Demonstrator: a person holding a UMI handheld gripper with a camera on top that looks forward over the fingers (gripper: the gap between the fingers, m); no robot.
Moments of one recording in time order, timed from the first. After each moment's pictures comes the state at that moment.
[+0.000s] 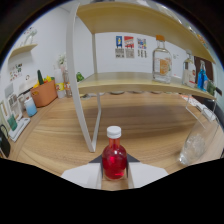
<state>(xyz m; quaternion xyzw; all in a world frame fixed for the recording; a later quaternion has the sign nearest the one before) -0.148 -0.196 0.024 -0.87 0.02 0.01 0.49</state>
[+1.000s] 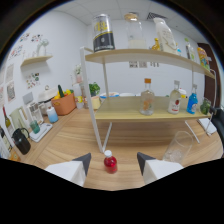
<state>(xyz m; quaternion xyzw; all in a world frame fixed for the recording) -0.137 -0.264 0.126 -0.85 -0.04 0.08 0.52</state>
